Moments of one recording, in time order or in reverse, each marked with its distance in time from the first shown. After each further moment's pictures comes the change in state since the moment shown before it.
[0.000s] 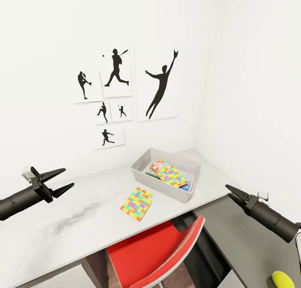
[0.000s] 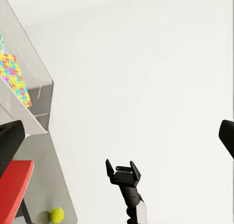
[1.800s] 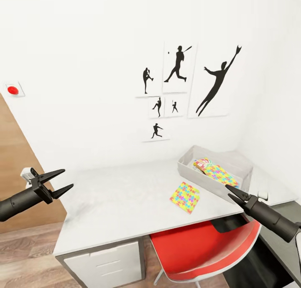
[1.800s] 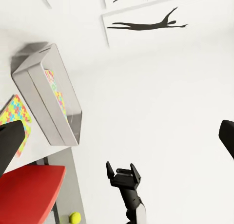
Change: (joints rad) left arm 0.000 0.001 -0.001 0.027 0.005 0.000 -0.001; right arm 0.000 0.000 0.003 -0.005 0.003 -0.003 -0.012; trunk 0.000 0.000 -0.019
